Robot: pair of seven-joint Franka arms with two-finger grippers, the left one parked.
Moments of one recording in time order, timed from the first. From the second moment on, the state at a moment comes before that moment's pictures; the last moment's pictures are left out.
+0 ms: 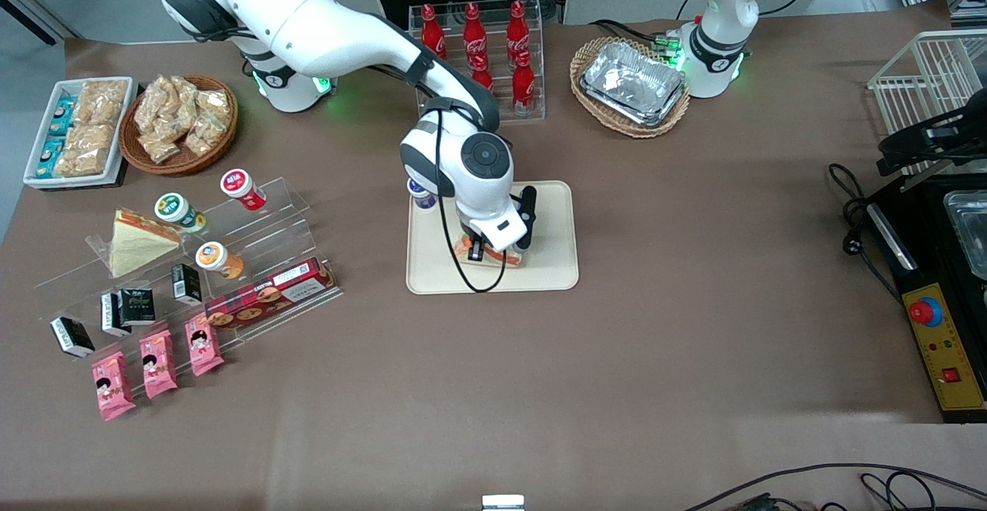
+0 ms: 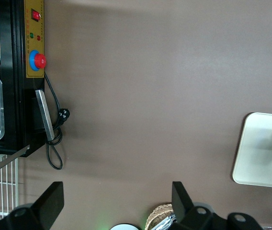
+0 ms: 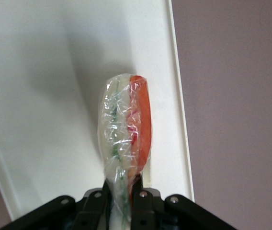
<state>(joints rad) 0.53 0.68 0.32 -1.50 -0.30 2.06 -0.44</state>
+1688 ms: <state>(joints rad) 0.47 0.64 0.31 -1.46 -0.32 2.10 -0.41</state>
